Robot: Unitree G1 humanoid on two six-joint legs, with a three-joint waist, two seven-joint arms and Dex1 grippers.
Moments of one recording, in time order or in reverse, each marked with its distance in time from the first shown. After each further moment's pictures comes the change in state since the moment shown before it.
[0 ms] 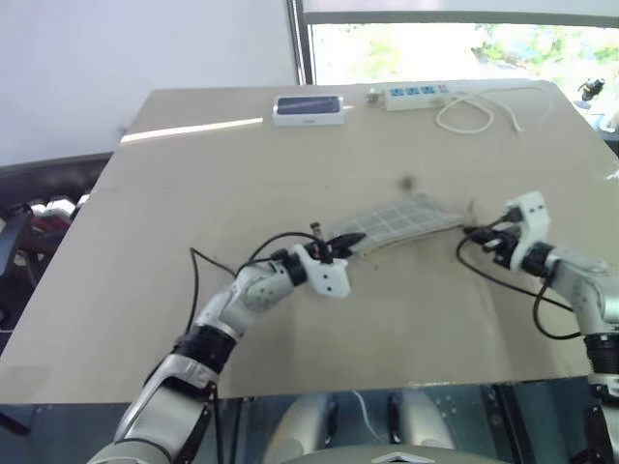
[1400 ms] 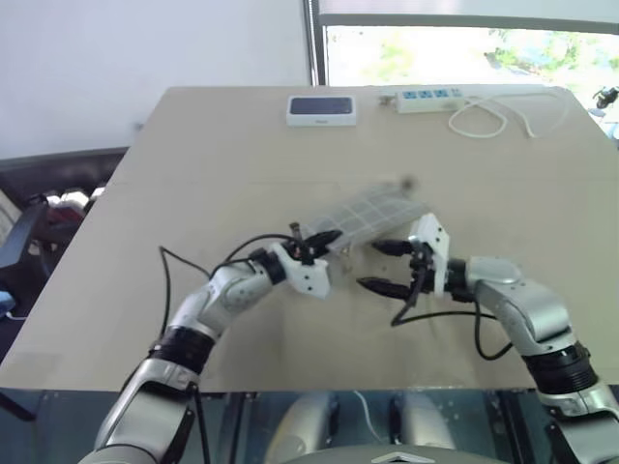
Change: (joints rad) left arm 0.016 0.070 0.078 0.023 0.146 -0.034 0.061; right arm 0.026 0.204 0.372 -0.318 -0.014 -0.051 0.207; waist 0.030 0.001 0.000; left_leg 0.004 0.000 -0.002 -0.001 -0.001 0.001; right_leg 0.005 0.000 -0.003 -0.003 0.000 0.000
